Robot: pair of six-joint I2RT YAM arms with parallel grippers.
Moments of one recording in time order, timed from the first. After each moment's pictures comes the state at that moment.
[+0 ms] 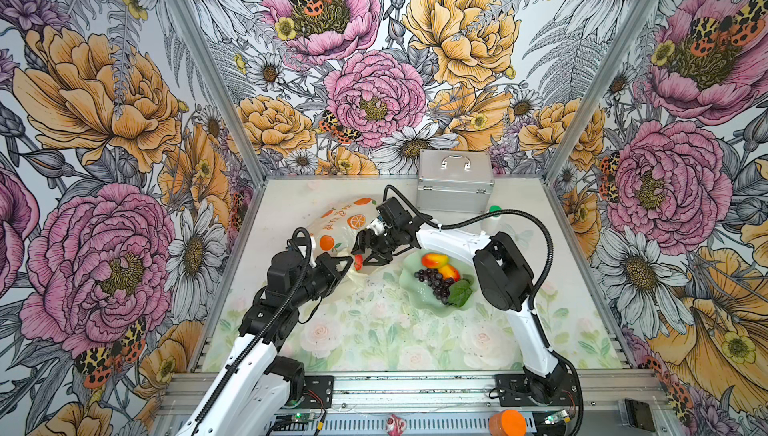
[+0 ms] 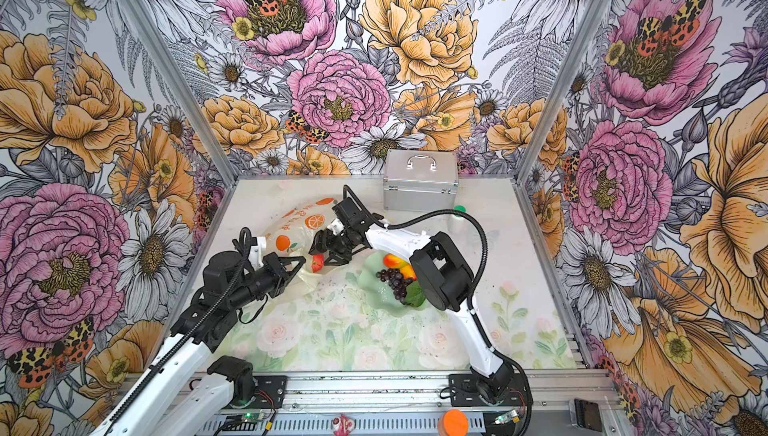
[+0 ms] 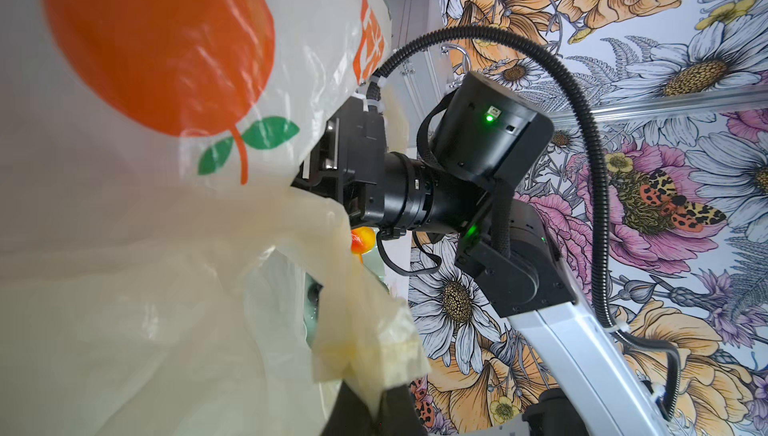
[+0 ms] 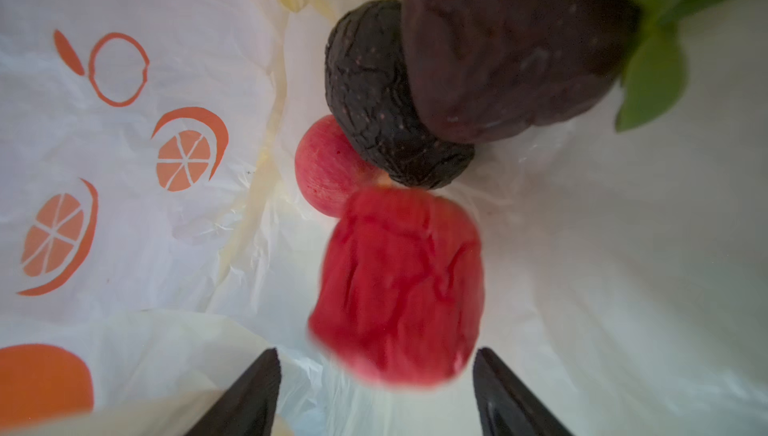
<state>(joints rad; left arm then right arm) -0.26 0.68 0.53 -0.23 0.42 -1.16 0.73 2.26 1.79 -0.45 -0.74 0.94</state>
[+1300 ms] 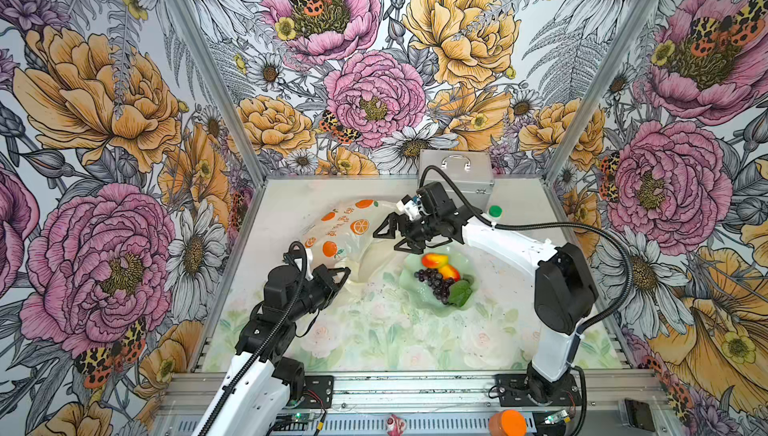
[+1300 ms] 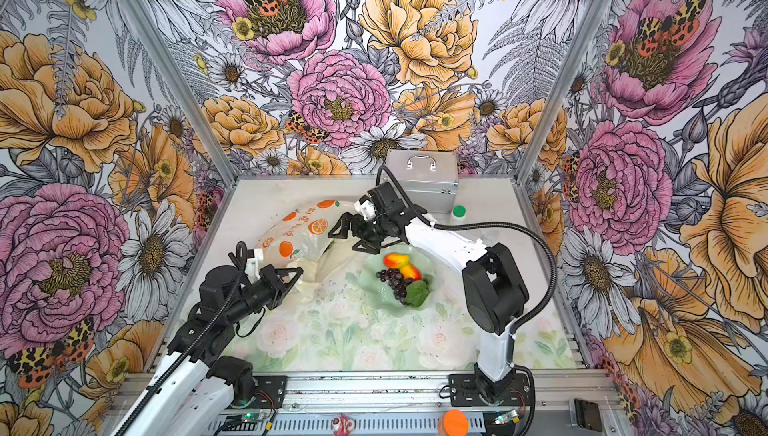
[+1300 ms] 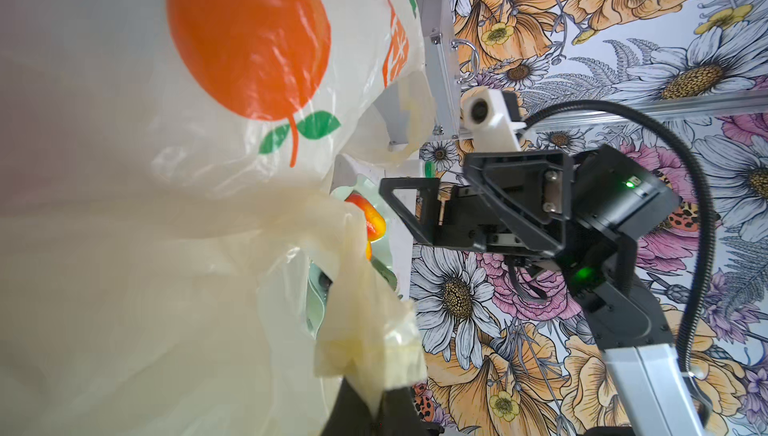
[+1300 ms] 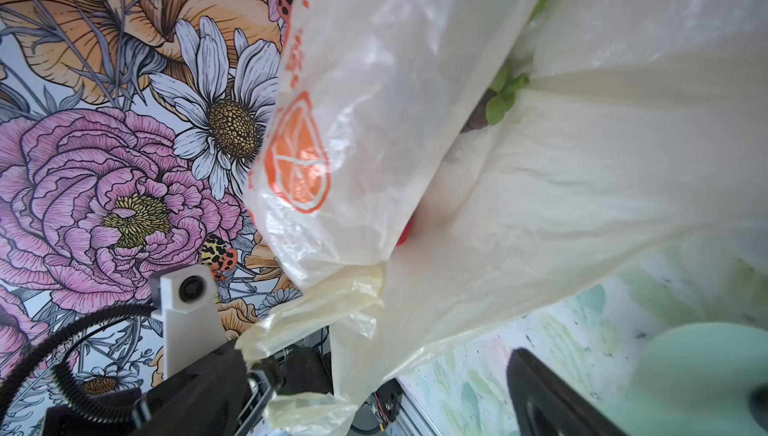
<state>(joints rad) -0.26 0.54 0.43 -0.27 0.42 -1.19 0.61 1.82 1.51 -0.50 -0.69 0.80</state>
